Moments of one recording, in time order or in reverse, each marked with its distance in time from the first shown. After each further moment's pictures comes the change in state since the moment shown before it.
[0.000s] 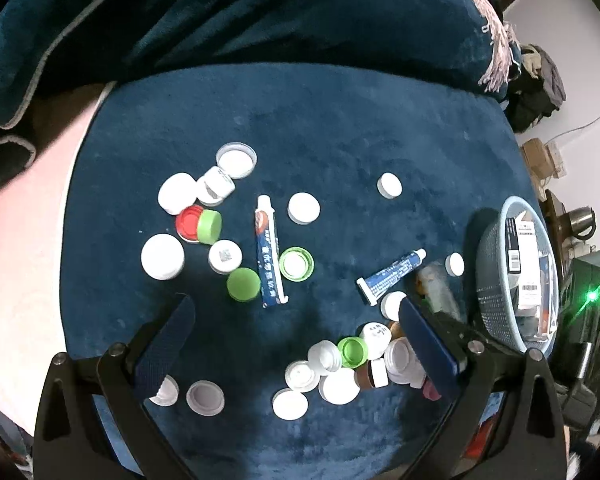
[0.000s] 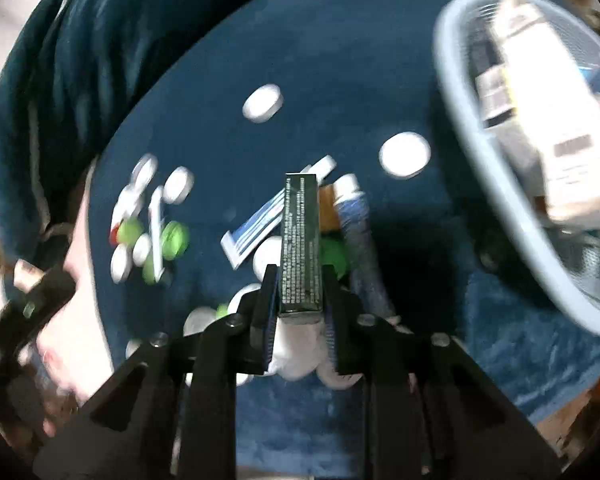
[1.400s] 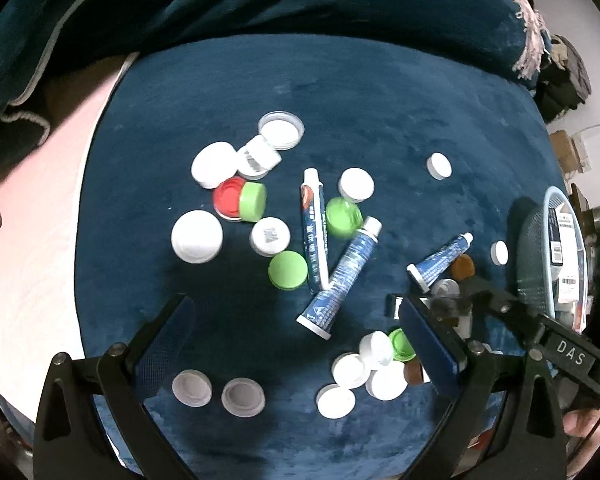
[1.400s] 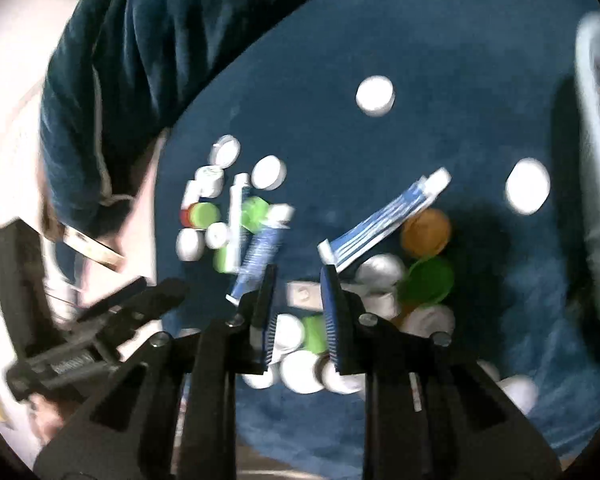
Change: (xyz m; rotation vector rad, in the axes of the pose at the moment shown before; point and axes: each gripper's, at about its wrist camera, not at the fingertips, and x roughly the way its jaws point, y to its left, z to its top) left arm 0.024 0.033 -0.002 -0.029 0.069 0.086; right arm 0.010 0.036 0.015 -0.163 0.034 0.164
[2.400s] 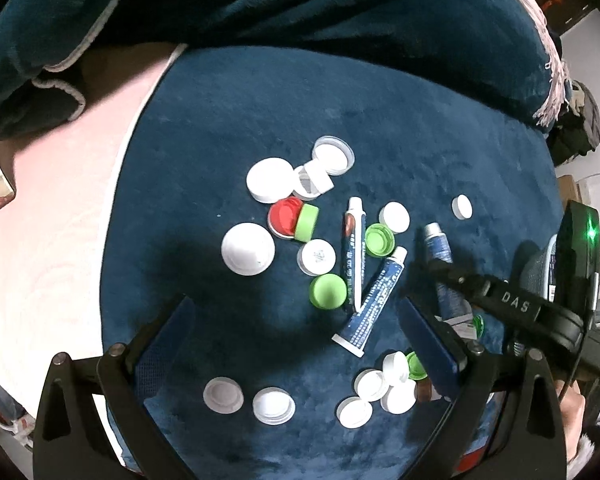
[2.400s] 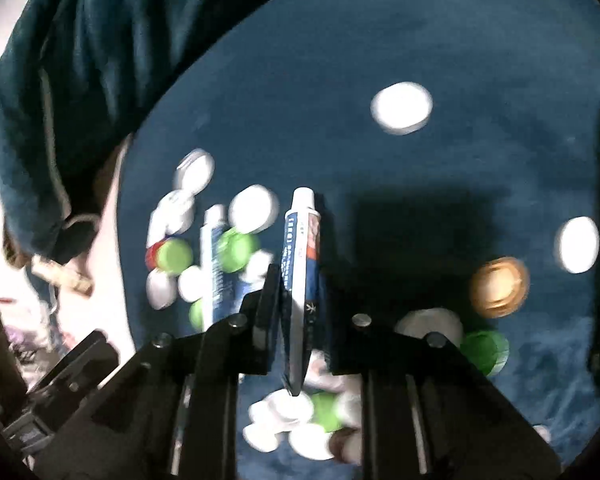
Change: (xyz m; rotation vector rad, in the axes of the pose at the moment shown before) left arm -0.012 0.044 0.004 -0.132 -0.048 -0.012; right arm 0.069 0.019 0.044 0.059 0.066 -0.038
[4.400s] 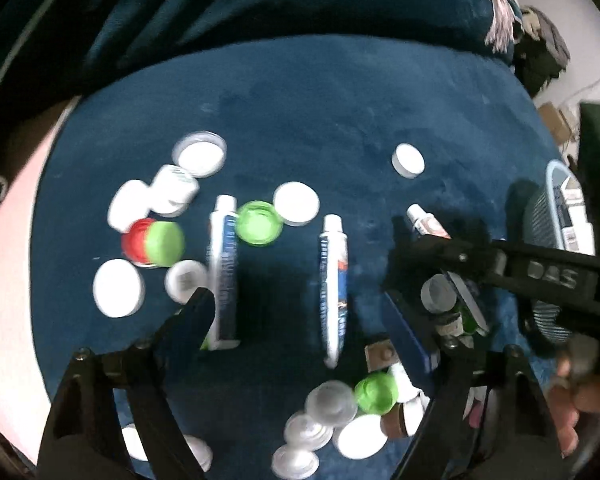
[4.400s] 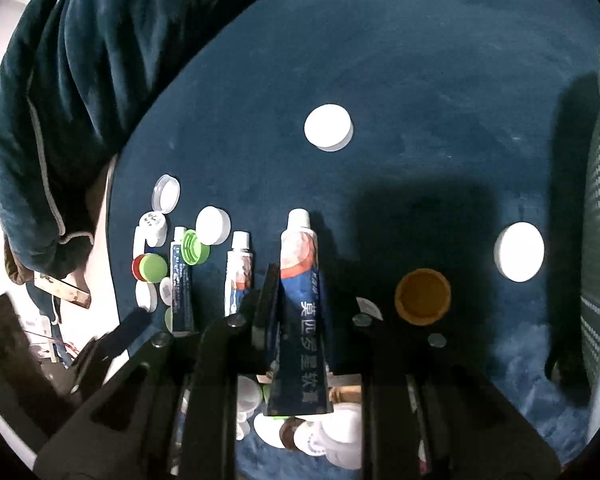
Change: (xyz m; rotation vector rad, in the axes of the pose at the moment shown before) left arm 0.061 -0.105 -0.012 0.281 -0.015 0.016; right arm -0.012 -0.042 0.014 0.048 -0.020 -0.010
